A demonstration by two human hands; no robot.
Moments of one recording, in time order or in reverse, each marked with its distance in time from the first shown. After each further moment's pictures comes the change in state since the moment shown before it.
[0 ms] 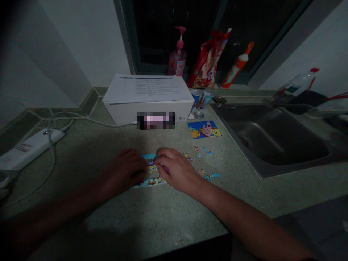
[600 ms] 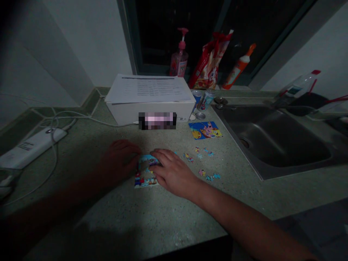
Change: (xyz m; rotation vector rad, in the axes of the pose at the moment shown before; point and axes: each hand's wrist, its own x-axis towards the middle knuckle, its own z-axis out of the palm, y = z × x) left_hand 0.001 -0.019 -0.012 -0.004 0.265 -0.178; right_hand 0.002 -0.009 0.003 -0.109 -0.103 -0.143
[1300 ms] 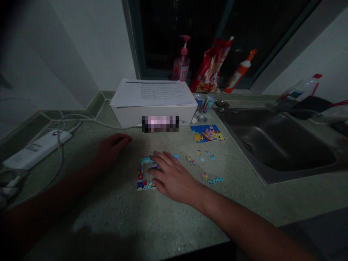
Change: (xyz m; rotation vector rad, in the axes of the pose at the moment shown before) left_hand 0.017 -0.048 -0.004 -0.391 0.203 -0.633; right_hand -0.001 -0.004 0.006 -0.001 -0.054 -0.034
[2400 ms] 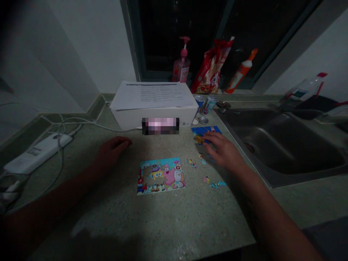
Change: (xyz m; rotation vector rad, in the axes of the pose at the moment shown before) left_hand 0.005 -0.011 0.004 -0.084 -0.003 -0.043; right_hand -0.073 0.147 -0.074 -0.111 0.314 0.380
